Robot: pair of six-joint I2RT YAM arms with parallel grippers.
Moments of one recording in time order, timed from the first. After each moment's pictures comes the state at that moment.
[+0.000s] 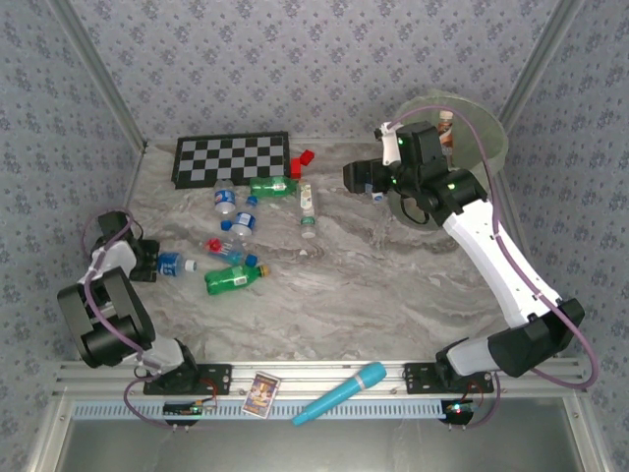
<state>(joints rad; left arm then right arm) 0.44 1.43 0.80 -0.49 0.06 -1.10 0.46 1.40 1.56 -0.74 -0.07 0.19</state>
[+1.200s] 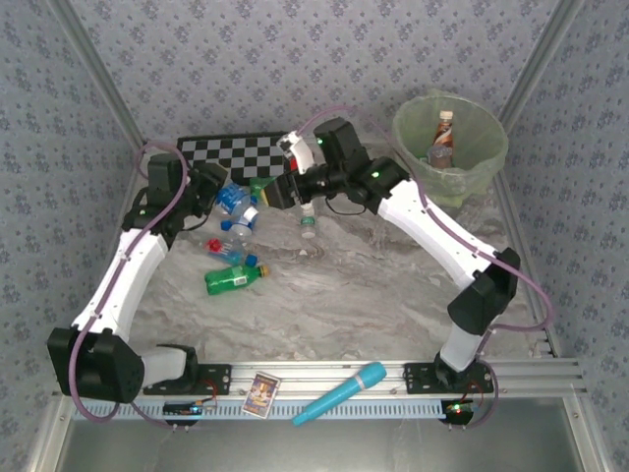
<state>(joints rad) -0.17 1.24 1.13 -0.44 0.19 -1.12 0.75 1.75 1.83 -0.65 -0.56 0.27</state>
